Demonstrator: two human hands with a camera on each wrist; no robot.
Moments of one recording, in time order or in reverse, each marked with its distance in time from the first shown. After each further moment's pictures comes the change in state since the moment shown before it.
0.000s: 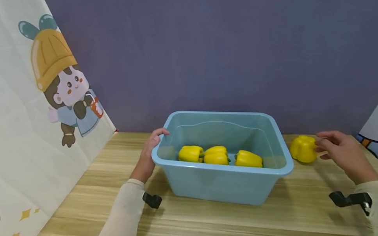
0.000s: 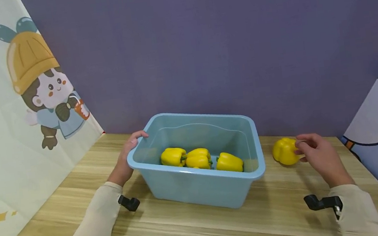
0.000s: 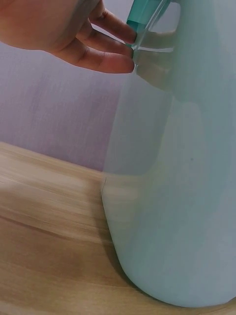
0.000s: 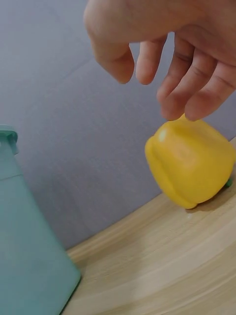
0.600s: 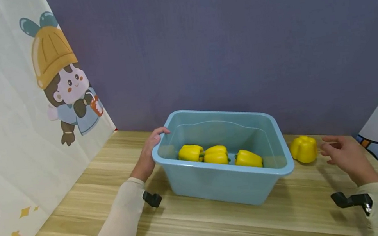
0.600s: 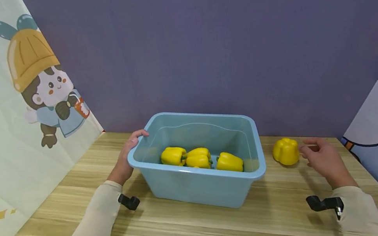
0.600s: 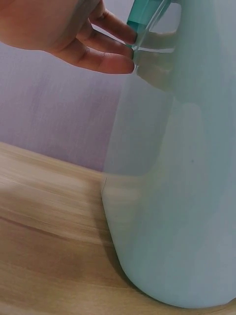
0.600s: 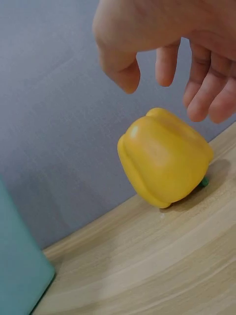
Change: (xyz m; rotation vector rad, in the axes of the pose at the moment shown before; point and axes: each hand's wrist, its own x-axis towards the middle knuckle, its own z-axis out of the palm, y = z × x) left_hand 0.000 -0.001 0.000 -0.001 -0.005 -0.010; right_hand 0.005 0.014 -0.005 -0.128 -0.015 0.064
